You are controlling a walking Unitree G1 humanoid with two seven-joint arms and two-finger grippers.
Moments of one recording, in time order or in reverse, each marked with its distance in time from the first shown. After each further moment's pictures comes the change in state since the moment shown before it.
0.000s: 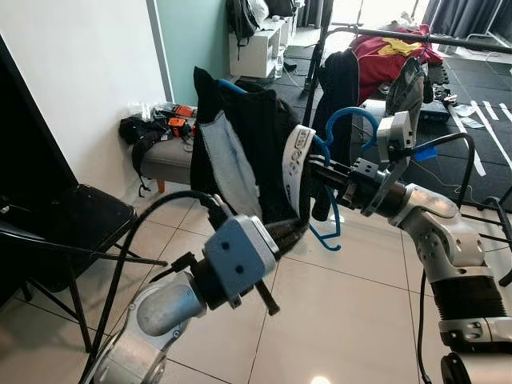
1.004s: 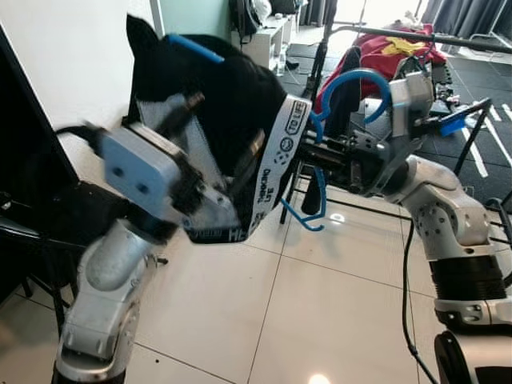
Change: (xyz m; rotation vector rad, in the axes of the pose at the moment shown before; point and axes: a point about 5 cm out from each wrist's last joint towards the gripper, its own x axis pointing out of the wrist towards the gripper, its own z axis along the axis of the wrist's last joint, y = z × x) left arm -0.023 0.094 0.064 0.108 -0.359 0.564; right arm 0.021 0.021 0.056 -0.024 -0.179 0.309
